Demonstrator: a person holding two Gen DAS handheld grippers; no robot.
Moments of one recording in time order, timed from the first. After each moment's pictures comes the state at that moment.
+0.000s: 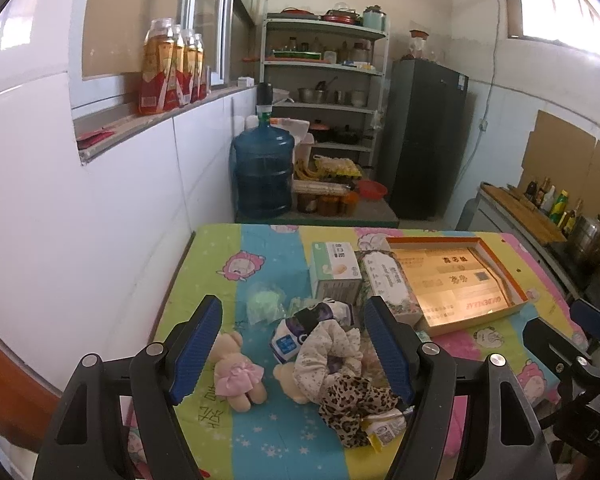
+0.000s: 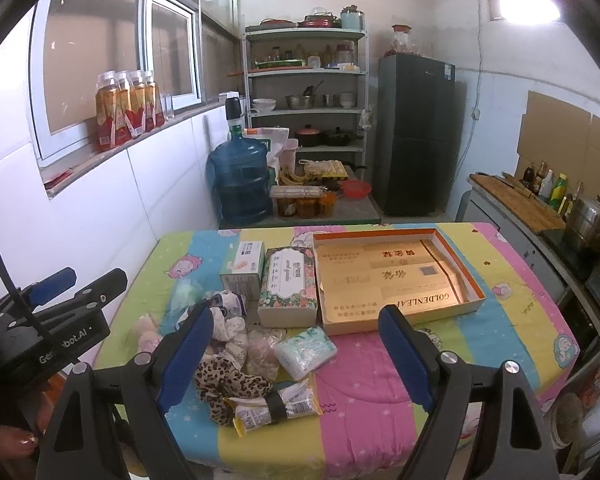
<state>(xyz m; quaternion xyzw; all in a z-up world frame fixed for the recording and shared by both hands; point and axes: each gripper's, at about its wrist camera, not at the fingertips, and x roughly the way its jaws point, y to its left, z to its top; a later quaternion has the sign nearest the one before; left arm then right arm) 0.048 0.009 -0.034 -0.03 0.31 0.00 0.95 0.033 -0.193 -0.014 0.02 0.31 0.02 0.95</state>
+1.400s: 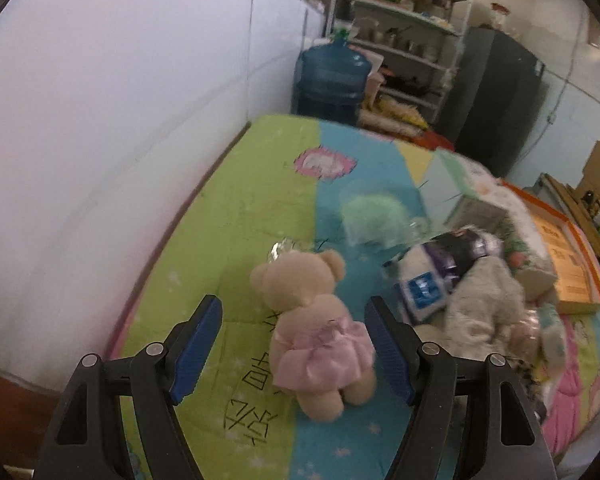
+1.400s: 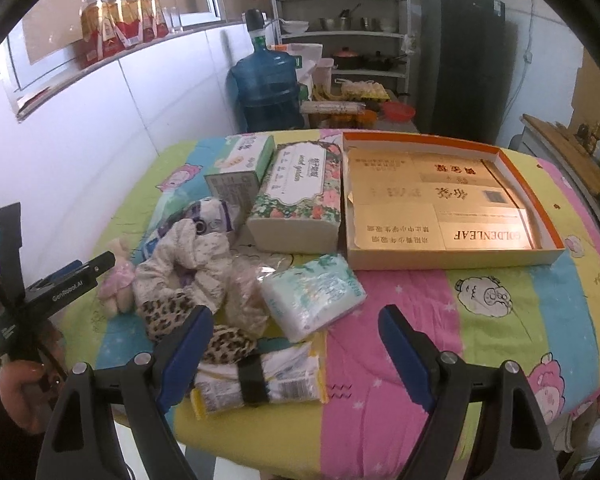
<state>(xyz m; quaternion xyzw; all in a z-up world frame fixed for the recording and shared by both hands) 0.123 0.093 -0.203 -0.10 0.41 0.09 0.90 0.111 -0.209 -0.136 0.02 0.44 0.10 0.89</state>
